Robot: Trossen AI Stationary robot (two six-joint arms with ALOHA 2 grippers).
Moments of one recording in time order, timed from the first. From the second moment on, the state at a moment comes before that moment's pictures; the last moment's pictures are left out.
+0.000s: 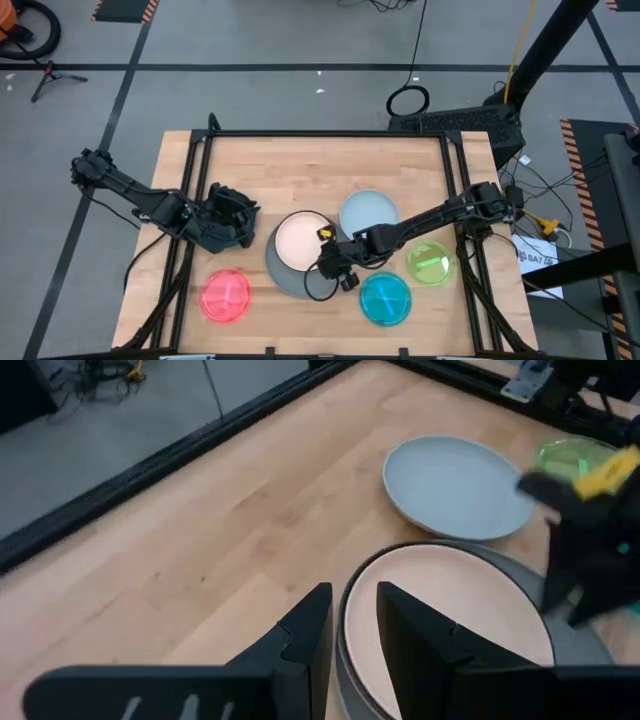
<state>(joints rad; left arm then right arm) -0.47 1.05 0.92 -0.82 -0.82 -0.90 0.28 1.87 1.28 -0.37 0.16 -0.29</state>
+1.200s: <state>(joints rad) -0.31 1.30 0.94 -1.08 -0.28 -0.83 -0.15 1.23 0.63 0.06 0.26 -0.16</state>
